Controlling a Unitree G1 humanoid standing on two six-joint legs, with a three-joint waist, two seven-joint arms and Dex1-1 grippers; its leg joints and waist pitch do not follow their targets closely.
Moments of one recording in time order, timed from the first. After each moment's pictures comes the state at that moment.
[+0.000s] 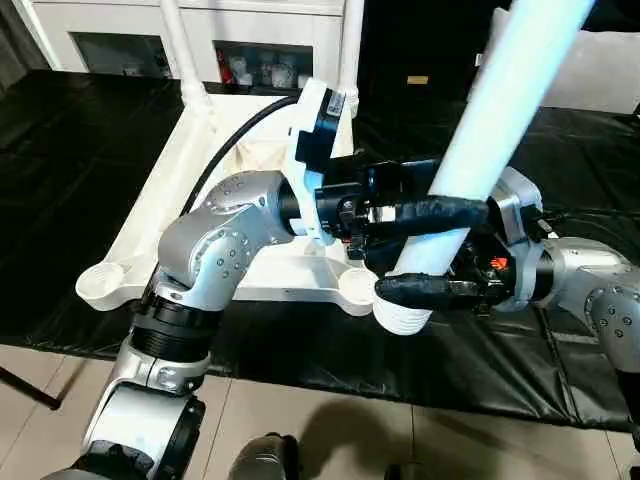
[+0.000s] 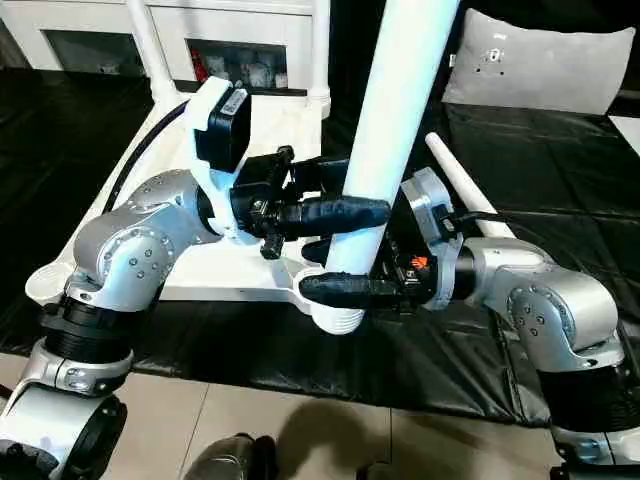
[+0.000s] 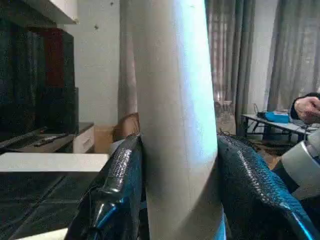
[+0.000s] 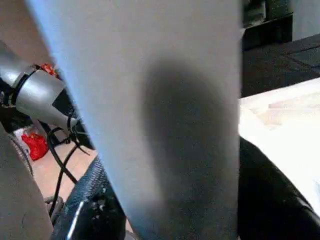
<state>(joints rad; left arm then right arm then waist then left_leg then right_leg) -0.74 0.16 -0.14 0.01 -0.70 0.51 -1.14 -0.44 -0.60 0.05 -0.15 0.80 0.73 1.25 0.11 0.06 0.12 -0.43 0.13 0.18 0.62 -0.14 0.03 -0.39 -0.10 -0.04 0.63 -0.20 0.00</state>
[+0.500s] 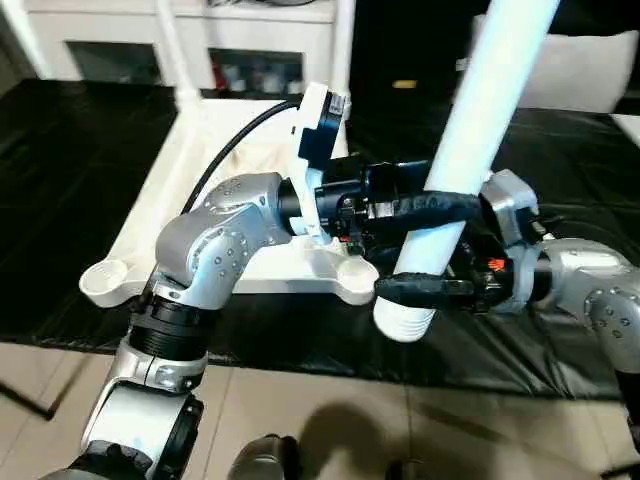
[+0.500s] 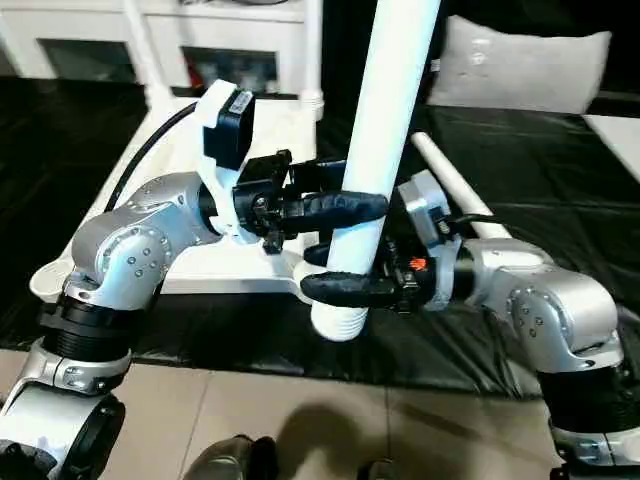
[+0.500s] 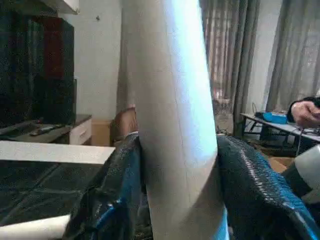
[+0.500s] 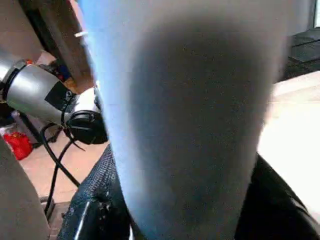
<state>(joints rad) -0.75 0.17 -0.14 0.01 -0.69 0.57 -1.09 -0.43 -0.59 0.06 -0.14 0.77 0.74 1.24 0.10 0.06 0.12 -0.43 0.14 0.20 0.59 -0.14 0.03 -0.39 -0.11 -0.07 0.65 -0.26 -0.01</state>
